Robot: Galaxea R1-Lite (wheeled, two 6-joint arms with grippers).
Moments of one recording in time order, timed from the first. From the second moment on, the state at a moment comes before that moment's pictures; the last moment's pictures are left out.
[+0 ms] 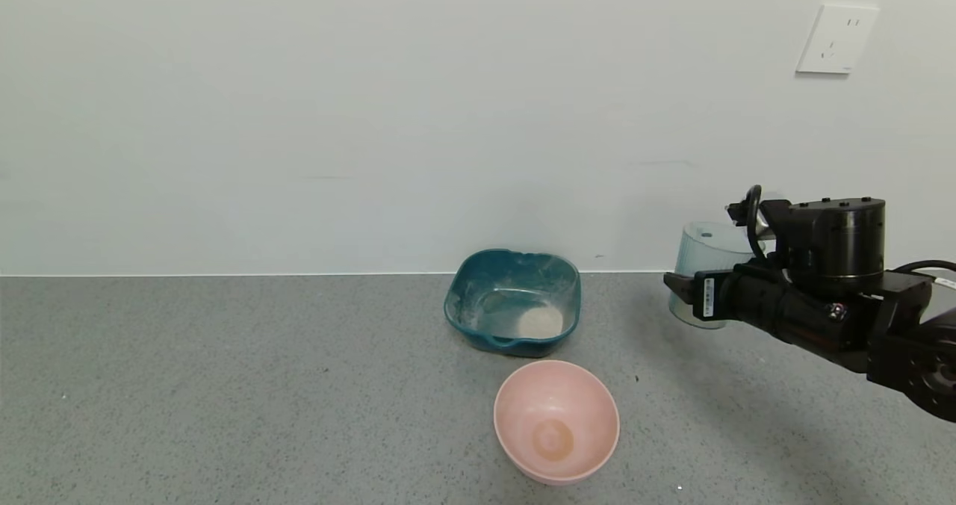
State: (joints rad) left arm 0.00 0.00 0.00 0.01 0.00 0.02; right arm 0.32 1.76 -0.85 -0.54 -0.20 0.12
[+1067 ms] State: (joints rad) left arm 0.00 0.00 0.00 0.01 0.00 0.02; right arm 0.26 2.12 -0.76 -1.03 -0.19 0.05
